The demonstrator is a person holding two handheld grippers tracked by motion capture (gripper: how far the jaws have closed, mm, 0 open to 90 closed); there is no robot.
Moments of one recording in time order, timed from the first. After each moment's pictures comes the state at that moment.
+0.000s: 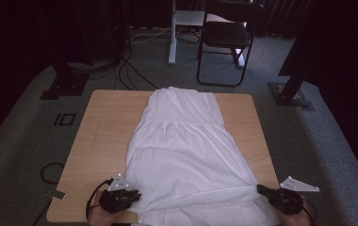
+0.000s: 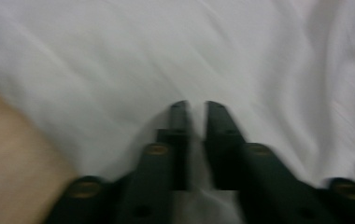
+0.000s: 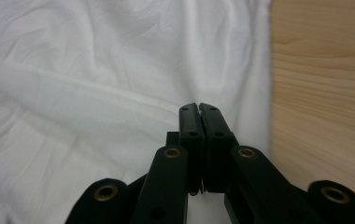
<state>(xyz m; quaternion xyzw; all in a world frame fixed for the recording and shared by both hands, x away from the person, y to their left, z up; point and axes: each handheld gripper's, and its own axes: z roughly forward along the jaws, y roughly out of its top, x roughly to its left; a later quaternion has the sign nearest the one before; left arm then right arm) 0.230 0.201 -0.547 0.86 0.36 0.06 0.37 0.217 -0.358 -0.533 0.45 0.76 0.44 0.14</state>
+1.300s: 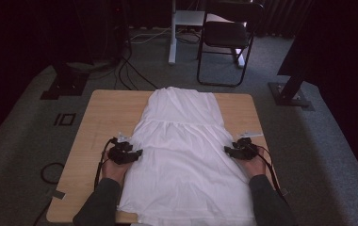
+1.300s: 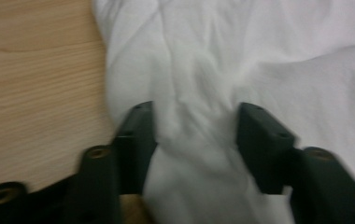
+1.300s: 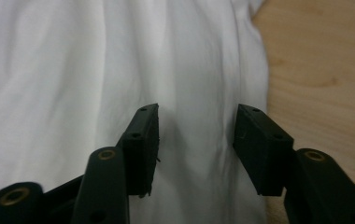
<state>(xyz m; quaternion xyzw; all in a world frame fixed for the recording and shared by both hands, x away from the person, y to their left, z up) 0.383 0.203 -0.546 0.79 0.49 0.18 0.33 0.407 -0.274 -0.554 0.48 0.79 0.35 0.17</state>
